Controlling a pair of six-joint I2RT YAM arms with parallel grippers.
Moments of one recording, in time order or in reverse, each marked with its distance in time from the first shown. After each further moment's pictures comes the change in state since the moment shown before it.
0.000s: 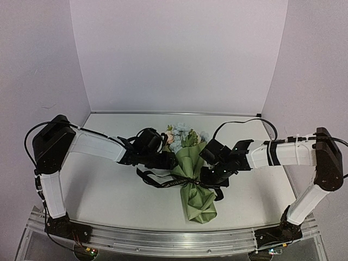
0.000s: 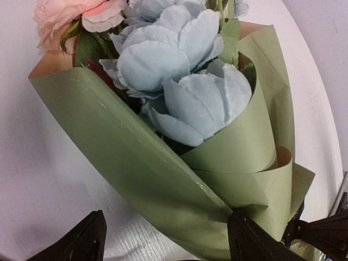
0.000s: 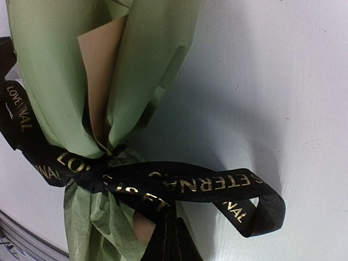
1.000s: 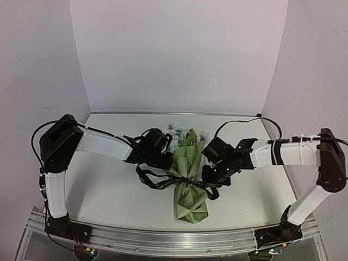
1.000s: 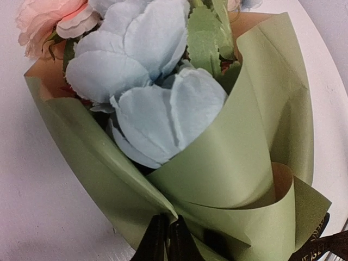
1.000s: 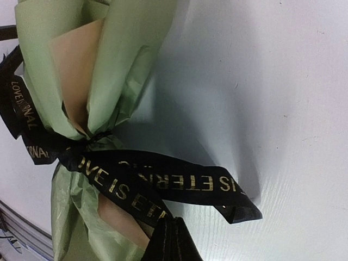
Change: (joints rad) left arm -0.010 0.076 0.094 -0.066 -0.053 0.089; right arm -0.020 -0.035 -0.008 -0.009 -0.025 -0.016
